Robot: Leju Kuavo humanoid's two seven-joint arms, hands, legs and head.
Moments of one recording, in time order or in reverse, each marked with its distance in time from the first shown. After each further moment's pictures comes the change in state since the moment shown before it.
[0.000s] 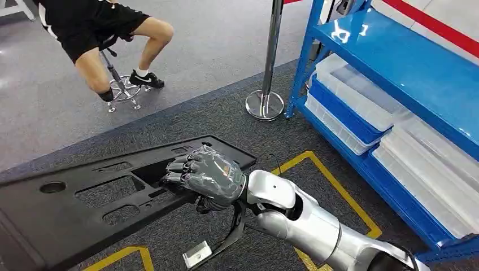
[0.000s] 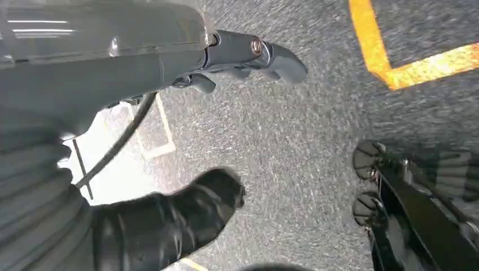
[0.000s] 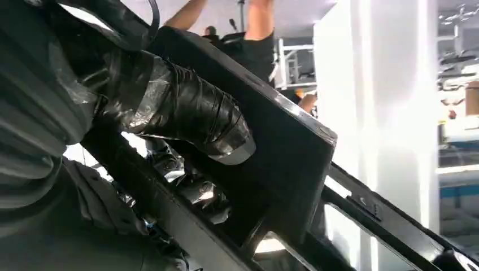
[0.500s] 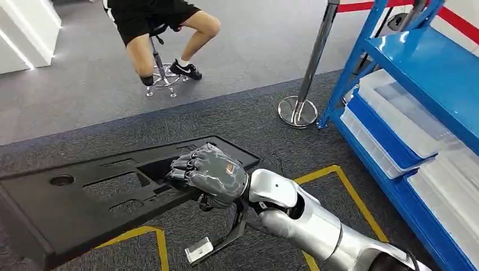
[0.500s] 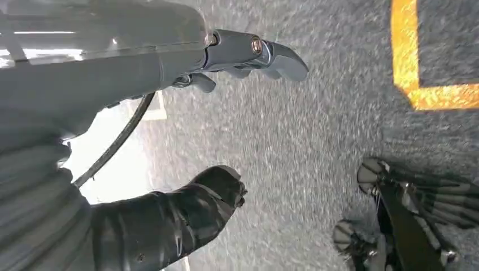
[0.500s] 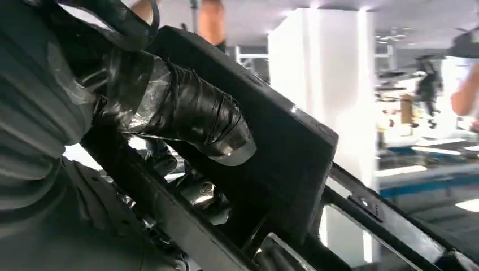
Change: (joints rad) left arm -0.005 0.009 0.013 0.000 0.019 -0.019 0.000; right arm 0.008 -0.008 -0.015 0.011 0.000 -0.002 -0.002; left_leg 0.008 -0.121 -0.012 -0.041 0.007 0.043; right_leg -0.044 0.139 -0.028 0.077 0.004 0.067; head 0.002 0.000
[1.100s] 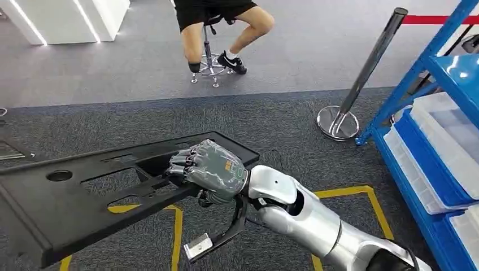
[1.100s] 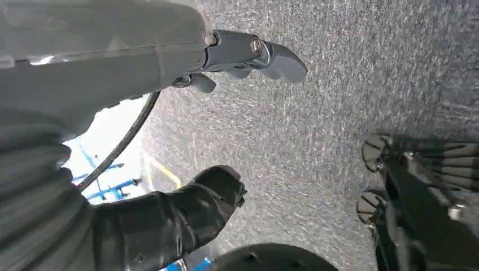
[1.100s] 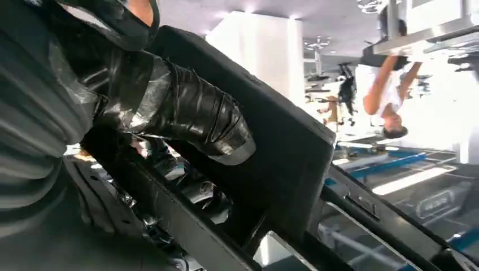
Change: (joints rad) left arm -0.005 -0.008 0.013 0.000 -0.014 -0.018 0.027; right arm -0.021 0.008 -0.001 0.008 0.001 0.000 -0.001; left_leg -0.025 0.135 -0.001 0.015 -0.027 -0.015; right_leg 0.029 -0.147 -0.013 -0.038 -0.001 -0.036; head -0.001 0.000
